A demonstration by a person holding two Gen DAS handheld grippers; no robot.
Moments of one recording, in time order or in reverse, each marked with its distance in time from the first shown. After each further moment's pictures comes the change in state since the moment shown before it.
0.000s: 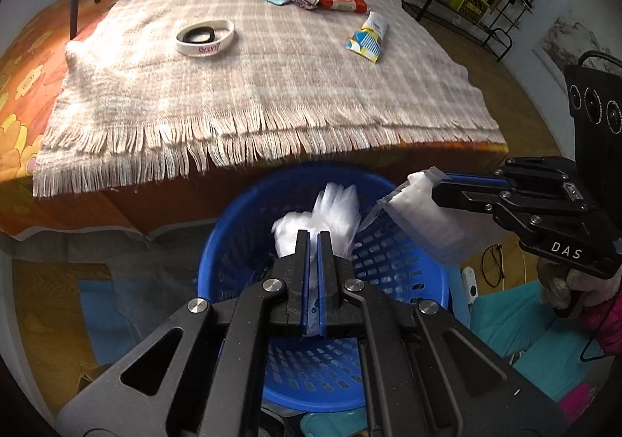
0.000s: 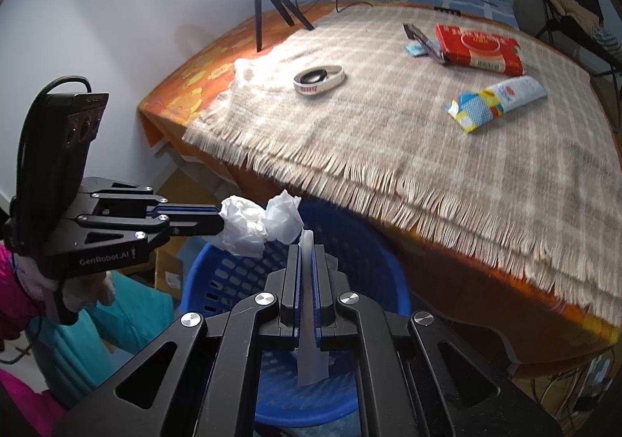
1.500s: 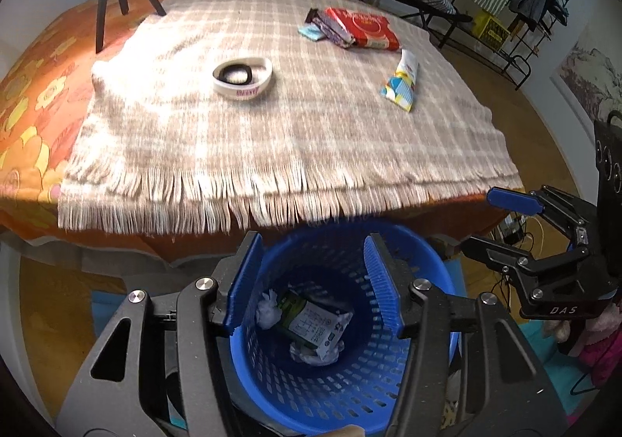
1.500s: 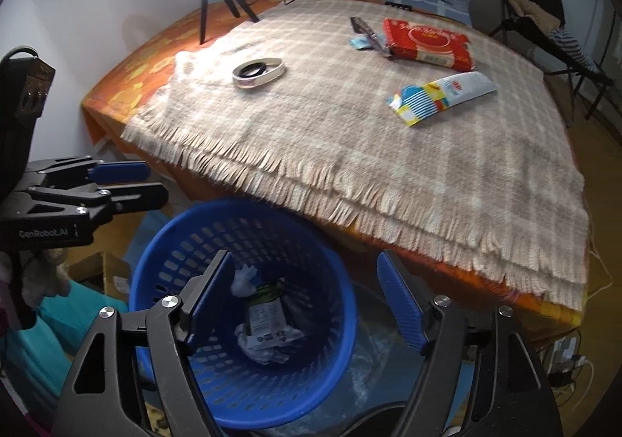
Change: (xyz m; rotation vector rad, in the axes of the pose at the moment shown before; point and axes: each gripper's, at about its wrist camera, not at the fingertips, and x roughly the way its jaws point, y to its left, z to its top) left arm -0.011 0.023 0.038 -0.065 -0.082 0.056; right arm 0.003 -0.007 0.006 0.028 0.021 -0.246
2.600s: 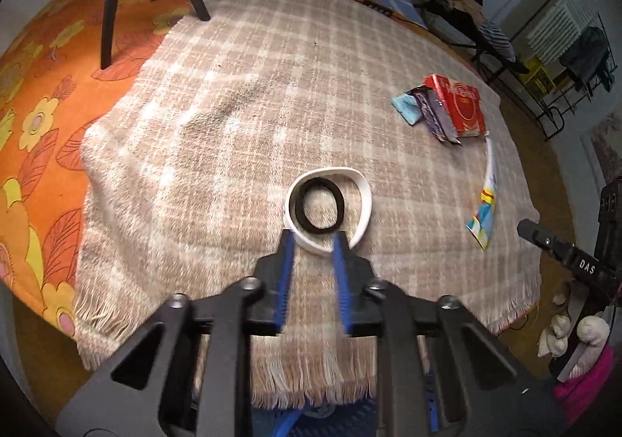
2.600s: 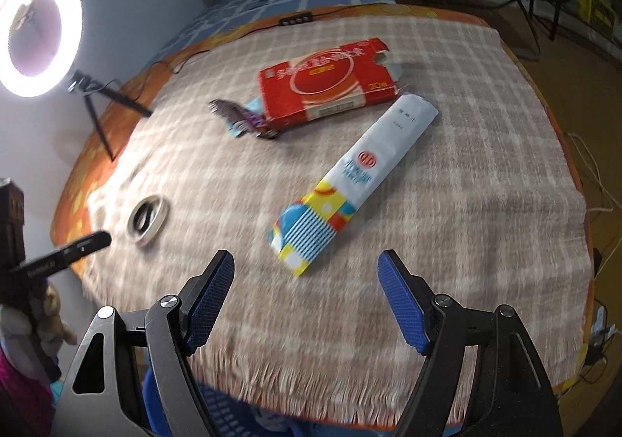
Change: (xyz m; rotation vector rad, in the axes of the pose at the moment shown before) left arm 0.068 0.088 0.132 -0.220 0.059 0.030; right arm 0.049 -0.127 0.116 0.364 -0.006 0.014
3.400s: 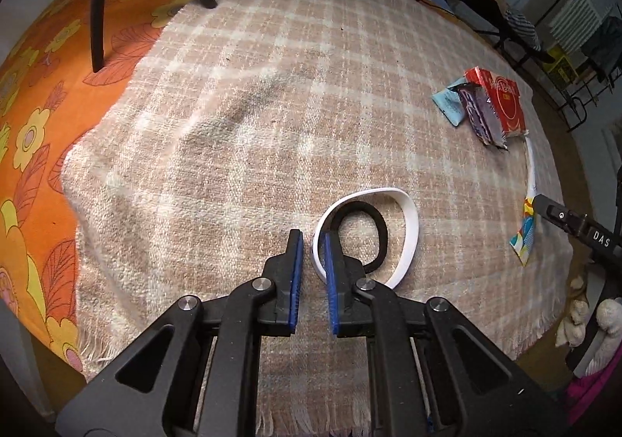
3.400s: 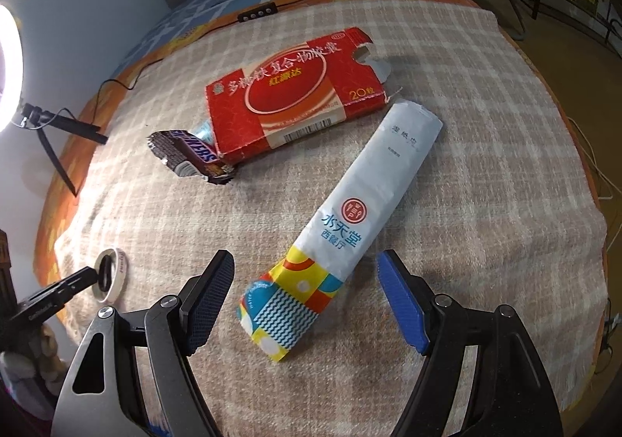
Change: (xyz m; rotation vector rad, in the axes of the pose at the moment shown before) left arm 0.036 0.008 0.019 0.012 0.039 0.092; right arm 0.050 -0.014 0.039 0.083 0.037 -0.068
